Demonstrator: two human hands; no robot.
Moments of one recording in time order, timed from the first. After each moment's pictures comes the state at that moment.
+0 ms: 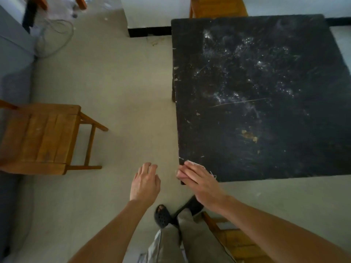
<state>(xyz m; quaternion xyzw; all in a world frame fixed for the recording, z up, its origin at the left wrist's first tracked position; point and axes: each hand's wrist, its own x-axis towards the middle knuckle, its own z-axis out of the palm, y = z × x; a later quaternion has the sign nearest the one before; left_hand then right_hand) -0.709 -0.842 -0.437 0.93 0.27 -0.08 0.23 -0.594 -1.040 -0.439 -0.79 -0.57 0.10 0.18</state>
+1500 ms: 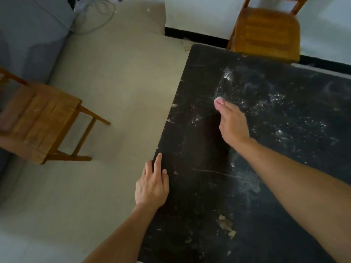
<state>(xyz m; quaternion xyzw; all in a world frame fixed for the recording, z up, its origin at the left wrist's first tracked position) -0.477 -0.871 -0.427 0.83 0.50 -0.07 0.25 -0.185 -0.899 -0.431 -0.86 -0.45 0.10 0.21</state>
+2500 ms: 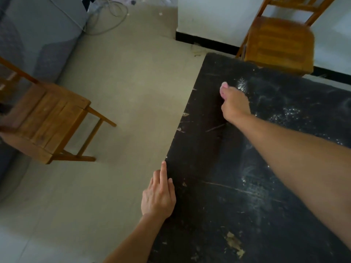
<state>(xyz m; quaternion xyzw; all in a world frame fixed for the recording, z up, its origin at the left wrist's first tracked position) -0.475 -0.864 -0.424 0.81 0.51 -0.08 0.28 -0.140 -0.803 -0.425 -0.89 -0.41 0.14 0.15</state>
